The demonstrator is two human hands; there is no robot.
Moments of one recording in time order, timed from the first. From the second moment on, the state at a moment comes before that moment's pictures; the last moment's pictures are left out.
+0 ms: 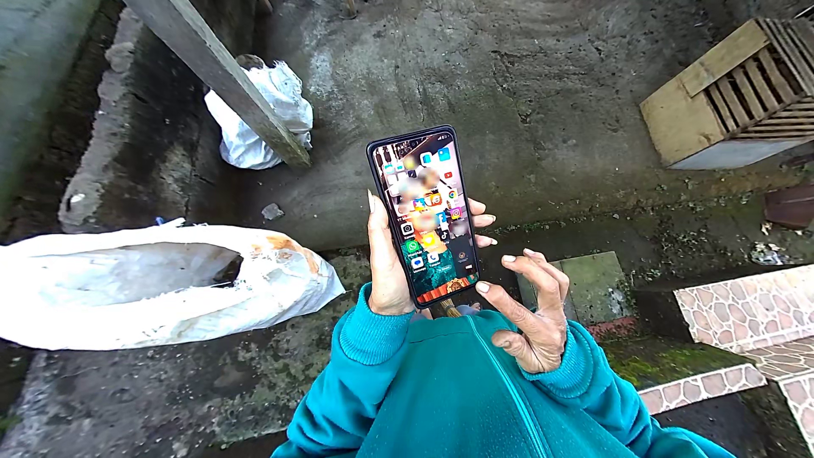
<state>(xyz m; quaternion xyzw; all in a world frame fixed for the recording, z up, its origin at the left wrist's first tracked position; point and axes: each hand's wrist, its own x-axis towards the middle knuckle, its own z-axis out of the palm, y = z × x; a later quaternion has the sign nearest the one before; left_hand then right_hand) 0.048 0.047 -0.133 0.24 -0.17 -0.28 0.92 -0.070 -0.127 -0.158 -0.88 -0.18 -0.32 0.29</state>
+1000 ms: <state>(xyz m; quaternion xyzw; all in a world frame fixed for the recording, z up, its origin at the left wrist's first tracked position) 0.040 0.042 -0.130 0.24 -0.16 -0.28 0.92 -0.077 -0.133 -0.158 -0.88 -0.18 -0.32 0.30</state>
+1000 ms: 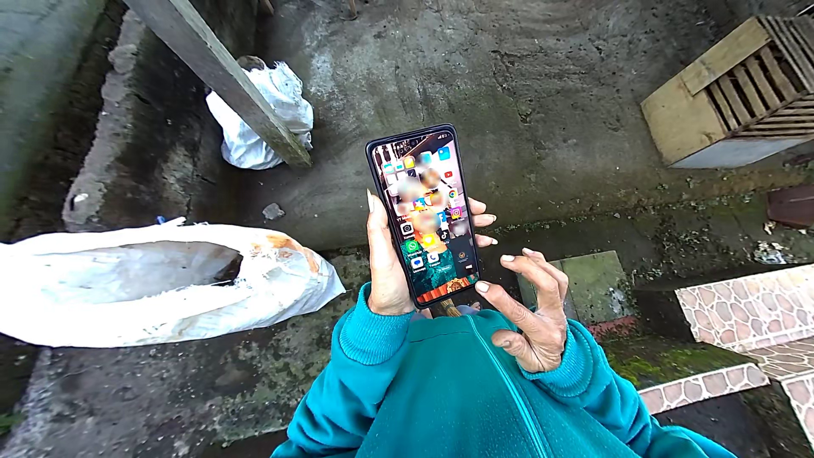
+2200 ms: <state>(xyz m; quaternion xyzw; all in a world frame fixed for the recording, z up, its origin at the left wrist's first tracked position) 0.026 0.029 -0.133 0.25 -0.16 -0.30 0.91 -0.078 -0.129 -0.163 -0.89 -0.13 -0.33 0.29</state>
